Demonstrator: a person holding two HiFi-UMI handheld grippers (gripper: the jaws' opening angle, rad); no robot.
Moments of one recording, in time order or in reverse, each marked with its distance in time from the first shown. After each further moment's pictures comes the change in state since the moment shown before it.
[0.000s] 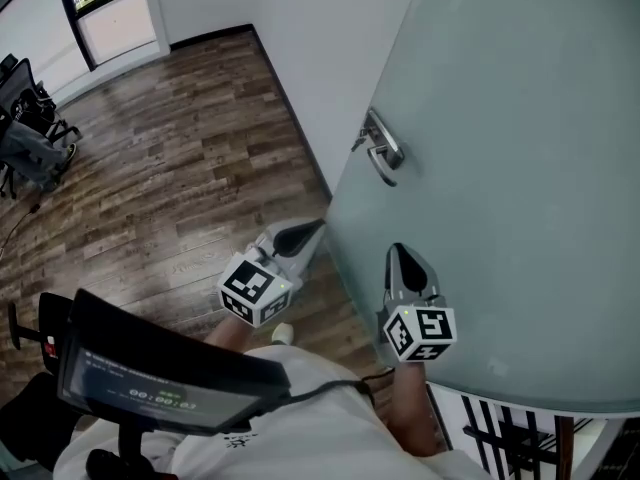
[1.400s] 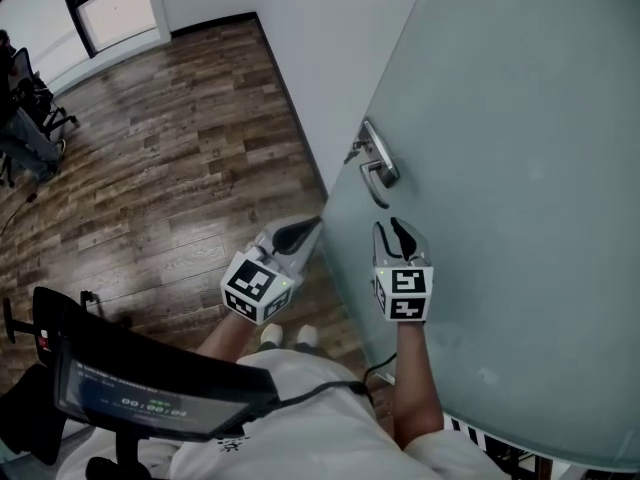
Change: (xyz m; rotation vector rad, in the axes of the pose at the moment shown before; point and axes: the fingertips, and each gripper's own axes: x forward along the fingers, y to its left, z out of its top) left arm 0.068 0.042 -0.017 -0.020 0.026 0.079; right arm 0.121 -0.072 -0.035 -0.307 0.244 0.004
